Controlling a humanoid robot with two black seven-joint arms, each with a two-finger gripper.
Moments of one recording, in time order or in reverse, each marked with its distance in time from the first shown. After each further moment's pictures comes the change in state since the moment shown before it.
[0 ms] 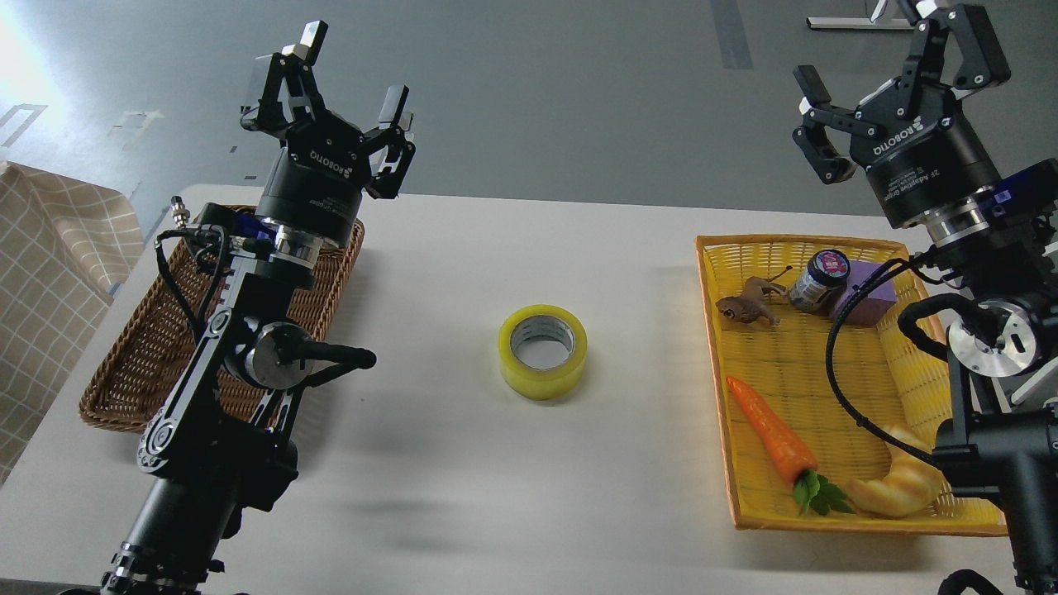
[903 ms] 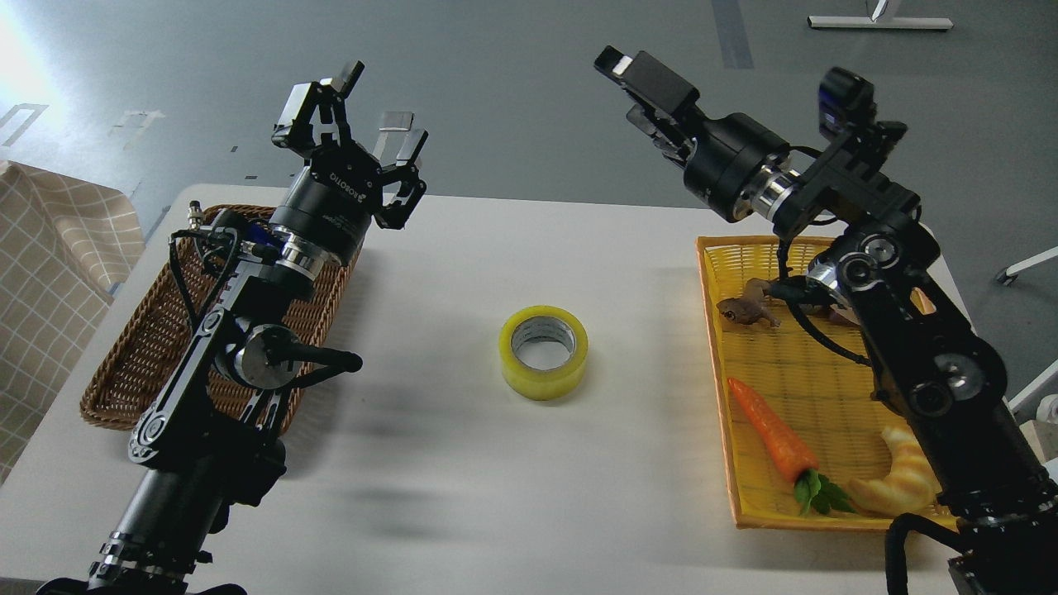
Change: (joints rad) left arm -0.018 0.038 0.002 0.093 -0.053 -0.080 0.134; right arm 0.180 0.026 -0.240 -0.052 -0.549 -0.005 0.000
